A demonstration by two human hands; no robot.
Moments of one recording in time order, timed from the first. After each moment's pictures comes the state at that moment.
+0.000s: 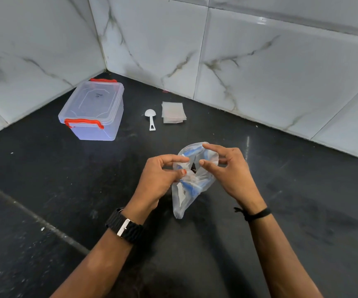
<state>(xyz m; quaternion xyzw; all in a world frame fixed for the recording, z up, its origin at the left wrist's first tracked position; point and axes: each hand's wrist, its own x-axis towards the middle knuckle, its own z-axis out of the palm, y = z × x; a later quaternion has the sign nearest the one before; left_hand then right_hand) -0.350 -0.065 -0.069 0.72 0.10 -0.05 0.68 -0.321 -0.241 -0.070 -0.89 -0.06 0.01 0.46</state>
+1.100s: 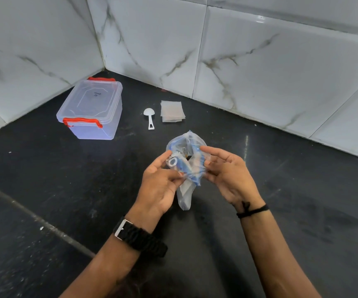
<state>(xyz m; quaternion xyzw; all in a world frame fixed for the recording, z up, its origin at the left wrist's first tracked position) -0.356 -0.082 -0.066 0.39 0.22 -0.07 0.89 -0.335 -0.226 -0.052 -0.58 0.09 0.13 0.80</state>
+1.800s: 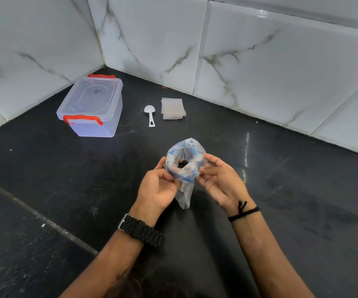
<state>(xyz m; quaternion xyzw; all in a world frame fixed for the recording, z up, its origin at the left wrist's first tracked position) -0.348 -0.076 -0.093 0.20 0.32 -0.07 0.93 -0.337 -0.211 -0.071 -0.42 0.19 0.17 0.87</state>
